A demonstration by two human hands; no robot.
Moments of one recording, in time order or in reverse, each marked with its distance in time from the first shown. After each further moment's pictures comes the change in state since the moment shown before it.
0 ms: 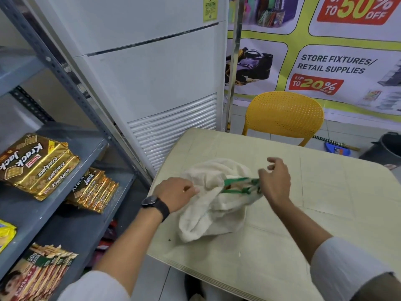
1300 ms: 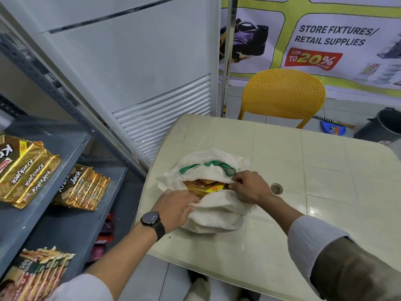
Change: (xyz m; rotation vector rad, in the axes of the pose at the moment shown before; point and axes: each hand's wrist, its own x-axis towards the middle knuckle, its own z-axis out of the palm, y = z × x) left_hand 0.018 -0.044 0.059 0.169 0.047 0.357; right_hand 0.010 0.021 0.065 -0.402 -0.586 -0.179
